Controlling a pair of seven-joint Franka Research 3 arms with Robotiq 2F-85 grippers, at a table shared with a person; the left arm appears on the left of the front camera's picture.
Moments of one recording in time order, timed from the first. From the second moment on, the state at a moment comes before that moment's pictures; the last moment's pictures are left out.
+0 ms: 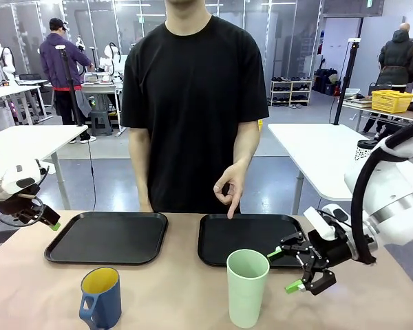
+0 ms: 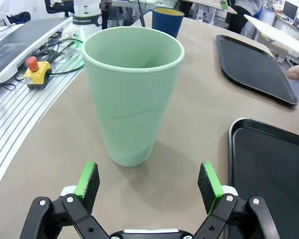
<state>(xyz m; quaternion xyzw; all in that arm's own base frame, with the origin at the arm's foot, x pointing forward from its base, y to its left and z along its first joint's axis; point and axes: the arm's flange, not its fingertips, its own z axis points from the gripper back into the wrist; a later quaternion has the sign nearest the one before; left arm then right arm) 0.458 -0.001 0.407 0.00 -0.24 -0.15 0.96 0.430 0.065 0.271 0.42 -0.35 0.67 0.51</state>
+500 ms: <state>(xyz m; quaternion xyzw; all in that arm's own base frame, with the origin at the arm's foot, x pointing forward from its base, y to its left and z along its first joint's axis) 0.458 -0.001 0.407 0.00 -0.24 -0.15 0.96 0.443 0.092 0.244 0.47 -0.34 0.66 0.47</state>
